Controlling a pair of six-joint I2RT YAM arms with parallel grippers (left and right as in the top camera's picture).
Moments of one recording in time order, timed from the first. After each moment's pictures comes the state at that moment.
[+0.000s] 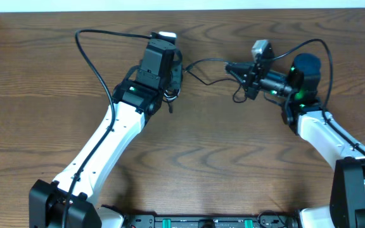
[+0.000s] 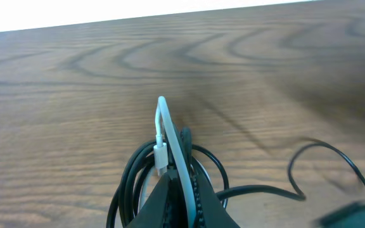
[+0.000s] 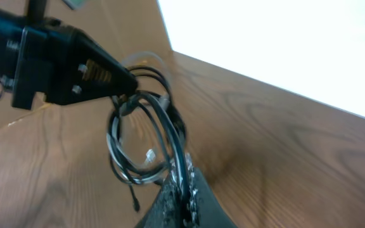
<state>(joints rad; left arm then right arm) -0.42 1.54 1.24 -0.43 -0.19 -0.20 0.13 1.62 0.85 0.56 -0.95 0.09</state>
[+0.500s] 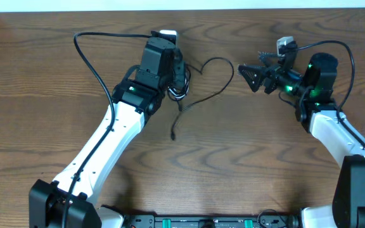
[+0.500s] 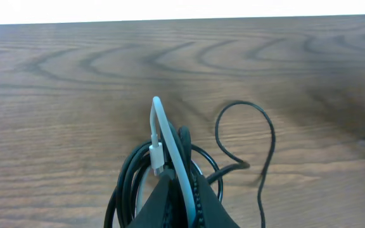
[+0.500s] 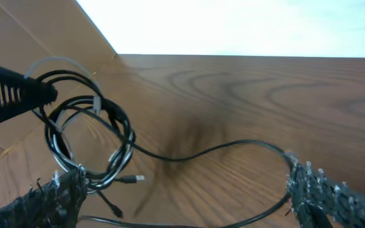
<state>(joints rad) -0.42 1.54 1.24 -0.39 -0.08 -0.25 0.01 1.62 0.85 0.43 -0.84 0.23</state>
